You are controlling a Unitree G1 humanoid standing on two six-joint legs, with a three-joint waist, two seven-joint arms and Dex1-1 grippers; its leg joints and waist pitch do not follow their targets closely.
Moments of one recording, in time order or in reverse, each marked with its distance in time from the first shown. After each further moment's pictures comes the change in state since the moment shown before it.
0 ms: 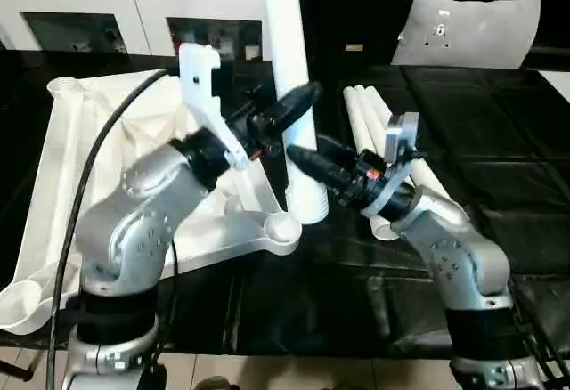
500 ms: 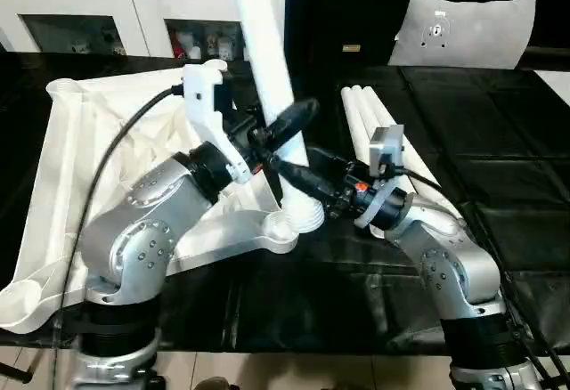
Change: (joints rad) left arm 0.007 0.018 -0.006 0.004 -0.010 0.017 0.016; right arm 0.000 -0.012 0.053 0.006 -0.057 -0.071 0.001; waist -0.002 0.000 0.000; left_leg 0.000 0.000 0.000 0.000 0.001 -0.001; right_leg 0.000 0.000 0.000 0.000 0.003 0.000
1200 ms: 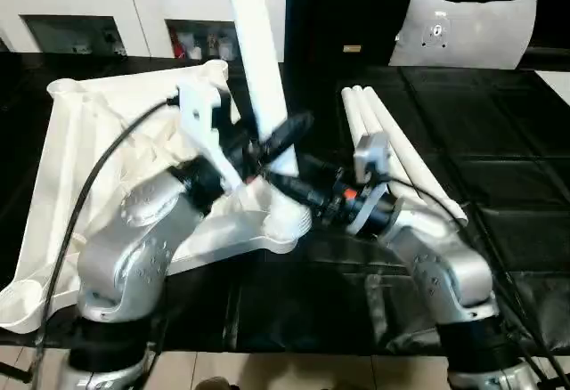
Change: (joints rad) left arm 0.097 0.094 -0.084 -0.017 0.115 -0.169 -0.086; right arm 0.017 0.004 0.063 0.013 -0.032 -0.004 -0.018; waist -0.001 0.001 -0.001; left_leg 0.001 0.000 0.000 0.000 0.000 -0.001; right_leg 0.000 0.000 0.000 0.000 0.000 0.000
